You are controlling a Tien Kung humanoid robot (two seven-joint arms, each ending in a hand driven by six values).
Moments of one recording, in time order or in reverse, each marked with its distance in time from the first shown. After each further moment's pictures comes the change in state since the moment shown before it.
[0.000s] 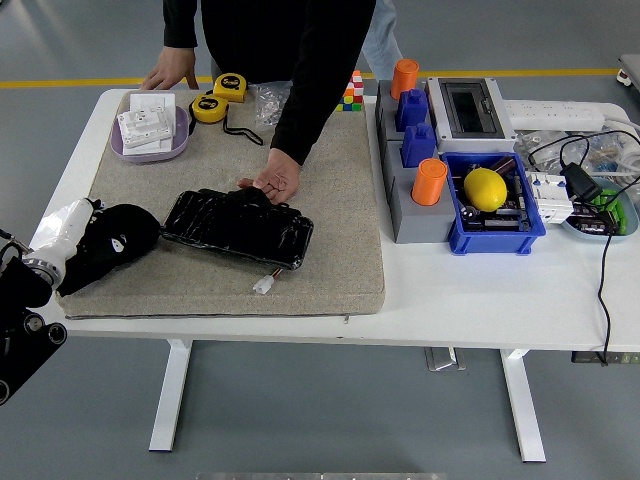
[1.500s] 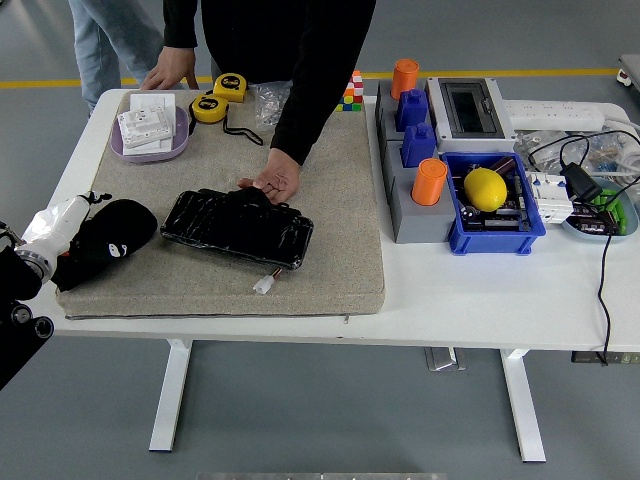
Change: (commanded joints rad) left arm -0.004 0.024 -0.044 -0.026 0.068 -0.119 0.017; right arm 0.003 -0.004 -0.017 0.001 0.008 0.001 0.002
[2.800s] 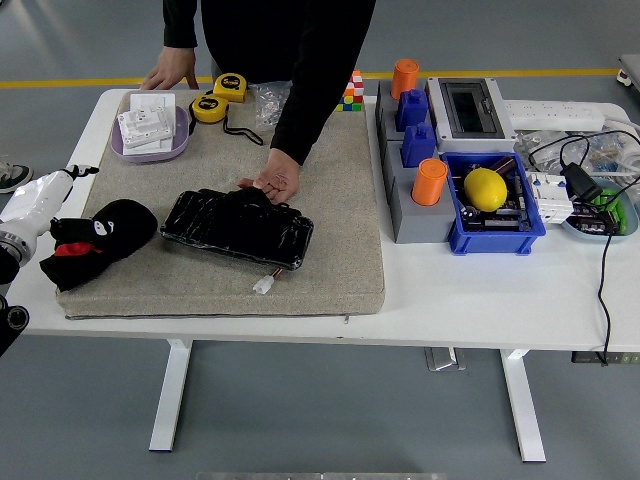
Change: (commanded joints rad) left arm 0.053 0.052 -0.111 -0.174 0.050 -0.075 0.037; right arm 0.000 0.000 0.004 -0.006 -0.006 0.001 -0.004
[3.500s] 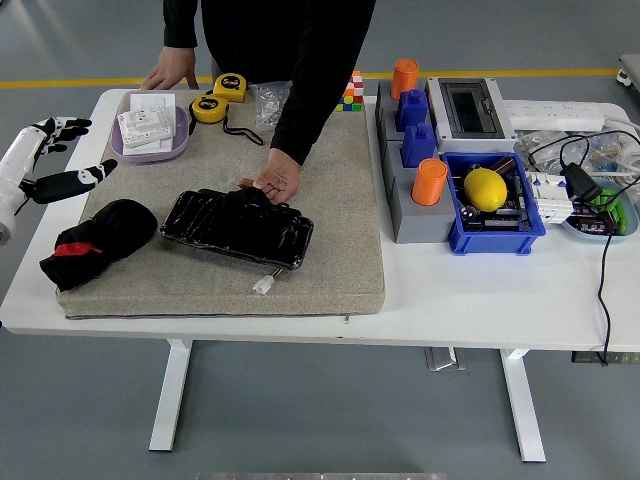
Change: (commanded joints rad) left arm 0.045 0.042 -0.122 -0.119 -0.262 0.061 -0.141; right arm 0.002 0.003 0.021 0.000 -0.011 0.000 -0.002
